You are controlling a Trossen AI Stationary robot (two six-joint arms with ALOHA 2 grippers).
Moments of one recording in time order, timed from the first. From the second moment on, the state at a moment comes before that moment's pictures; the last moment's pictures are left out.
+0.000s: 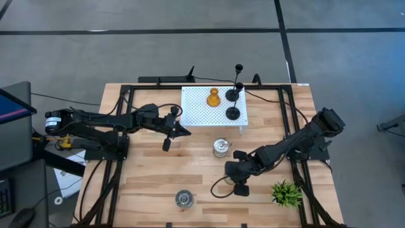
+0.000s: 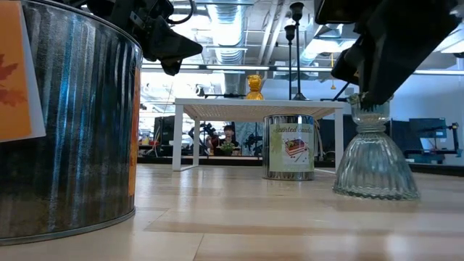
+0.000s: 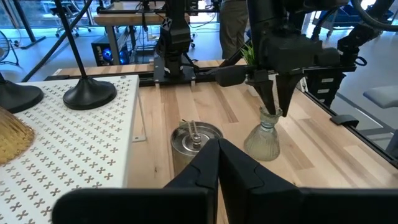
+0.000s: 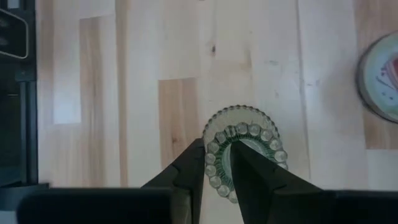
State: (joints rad) left arm 0.17 1.00 0.52 0.44 0.36 0.13; right arm 0.46 1.67 1.06 -0.59 0.05 0.52
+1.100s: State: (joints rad) left arm 0.17 1.00 0.52 0.44 0.36 0.13; right arm 0.47 1.68 1.51 -1.19 0.35 0.48
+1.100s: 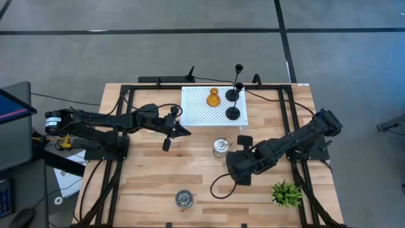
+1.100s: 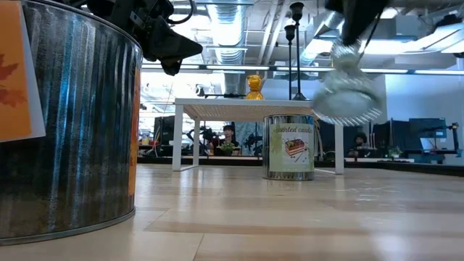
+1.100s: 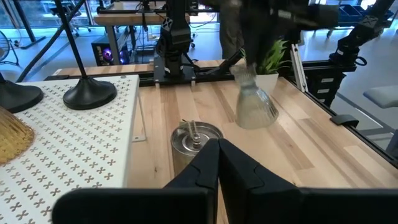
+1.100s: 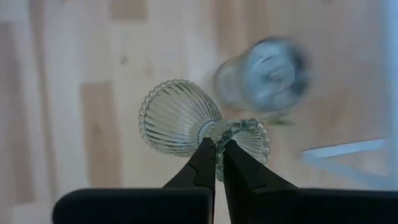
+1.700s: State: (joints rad) left arm 0.17 1.00 0.52 0.44 0.36 0.13; right arm 0.27 1.67 1.63 -1.07 0.63 -0.02
